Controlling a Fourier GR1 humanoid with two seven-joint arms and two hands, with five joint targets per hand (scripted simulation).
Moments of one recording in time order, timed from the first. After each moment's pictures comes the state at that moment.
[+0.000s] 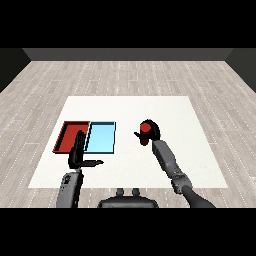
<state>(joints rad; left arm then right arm) 0.05 0.04 0.02 -1.62 0.04 -0.04 -0.37 -0.73 -0.01 -0.09 -0.54 -0.15 -0.10 -0.60</state>
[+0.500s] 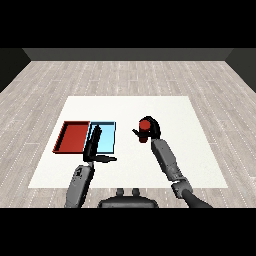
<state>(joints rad) -0.08 0.01 -0.14 -1.57 0.02 0.04 -0.26 -0.66 -0.01 -0.01 -0.79 -0.17 -0.15 -0.49</state>
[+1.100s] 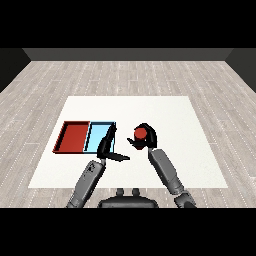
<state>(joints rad) -0.21 0.00 -0.34 -1.49 0.09 0.18 -0.21 -0.44 0.00 0.24 -1.15 -0.22 -0.29 -0.40</state>
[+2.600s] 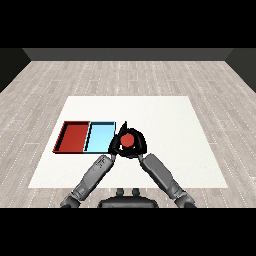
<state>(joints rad) -0.40 0.01 -0.49 -1.30 0.14 0.33 -0.17 -0.43 0.00 0.52 -1.34 -0.30 -0.42 -0.36</state>
